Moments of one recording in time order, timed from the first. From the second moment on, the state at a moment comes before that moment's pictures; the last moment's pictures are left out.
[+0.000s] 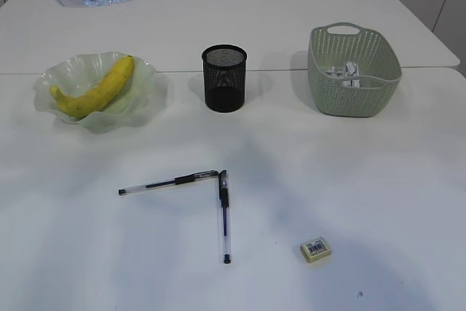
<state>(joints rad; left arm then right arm) -0.08 1.16 -0.89 -1.75 1.16 1.54 0.44 1.74 -1.86 1.36 1.23 -1.17</state>
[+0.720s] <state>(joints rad) -0.08 1.16 -0.89 -1.75 1.17 1.46 0.44 1.74 -1.86 1.35 1.24 -1.17</state>
